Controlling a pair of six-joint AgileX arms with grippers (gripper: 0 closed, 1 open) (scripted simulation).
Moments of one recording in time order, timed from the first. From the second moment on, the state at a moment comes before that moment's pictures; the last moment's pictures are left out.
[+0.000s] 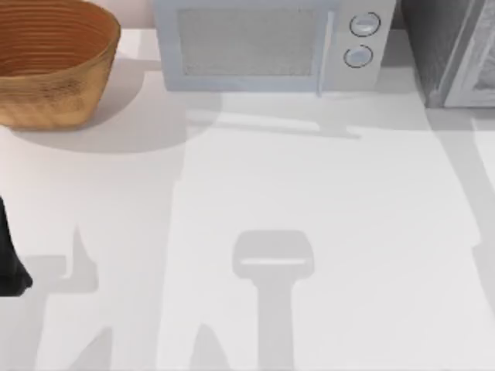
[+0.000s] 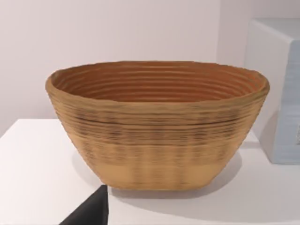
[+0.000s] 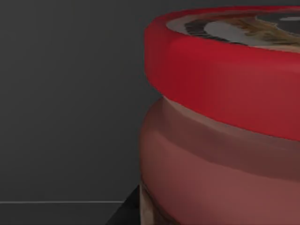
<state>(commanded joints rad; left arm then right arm) 0.00 0.00 0.00 0.00 0.00 0.00 0.09 1.67 2.07 -0.40 0.12 0.02</state>
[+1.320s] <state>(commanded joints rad) 0.00 0.00 0.00 0.00 0.00 0.00 0.17 1.09 1.78 -0.66 0.19 0.02</state>
